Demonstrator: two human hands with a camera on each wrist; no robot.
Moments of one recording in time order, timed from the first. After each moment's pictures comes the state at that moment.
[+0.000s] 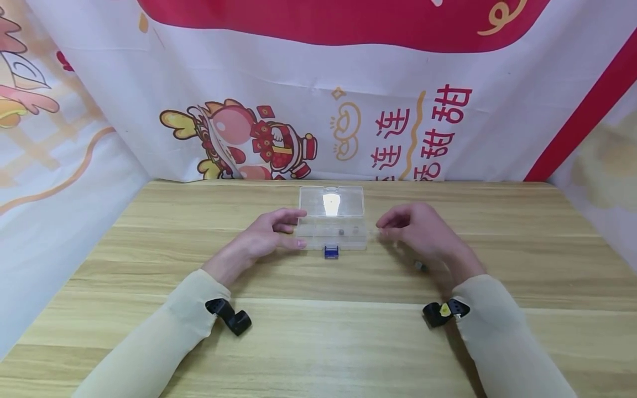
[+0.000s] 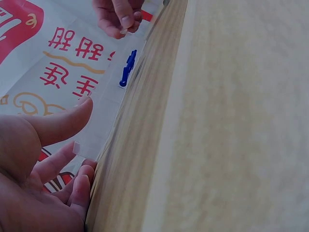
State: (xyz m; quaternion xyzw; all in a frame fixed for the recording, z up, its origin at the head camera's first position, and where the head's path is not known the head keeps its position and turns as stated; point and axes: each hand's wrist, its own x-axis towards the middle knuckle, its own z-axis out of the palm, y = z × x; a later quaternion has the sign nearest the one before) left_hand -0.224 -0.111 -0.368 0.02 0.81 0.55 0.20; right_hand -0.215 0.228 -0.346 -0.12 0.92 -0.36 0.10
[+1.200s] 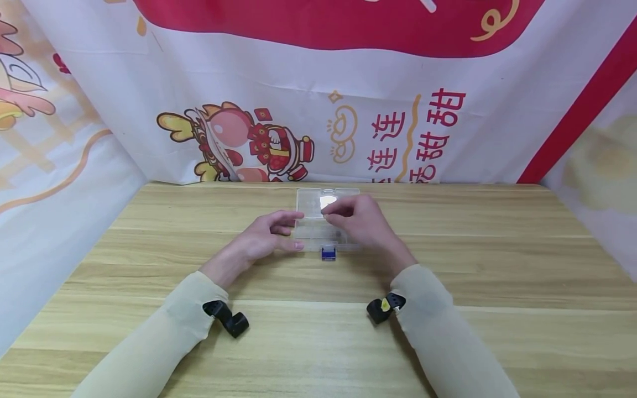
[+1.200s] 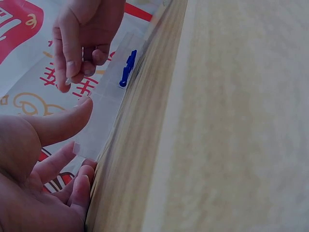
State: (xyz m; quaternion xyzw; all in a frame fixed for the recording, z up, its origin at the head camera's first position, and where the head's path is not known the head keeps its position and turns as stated) left_hand -0.224 -0.111 -0.369 0.02 0.81 0.54 0.20; right_hand -0.230 0.136 -0.346 -0.11 0.88 -0.46 0.07
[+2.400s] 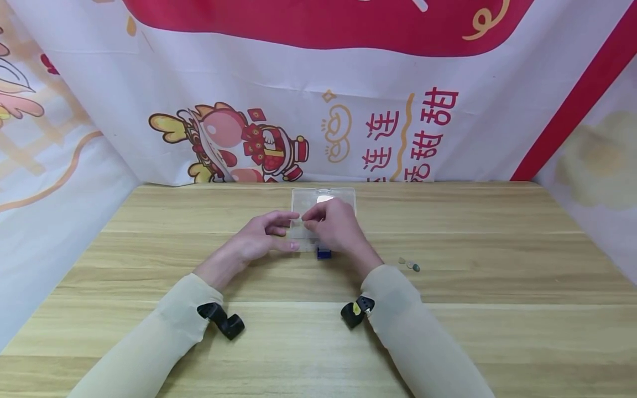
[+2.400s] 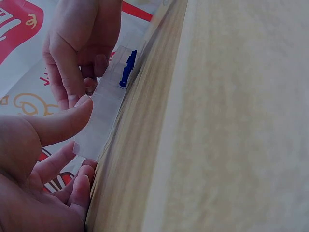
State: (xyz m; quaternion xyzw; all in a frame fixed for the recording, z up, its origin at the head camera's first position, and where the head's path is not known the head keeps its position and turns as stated) left_hand -0.223 -0.111 -0.367 0.02 0.81 0.54 0.20; right_hand -0.230 0.090 -0.351 -0.07 0.90 -0.43 0.07
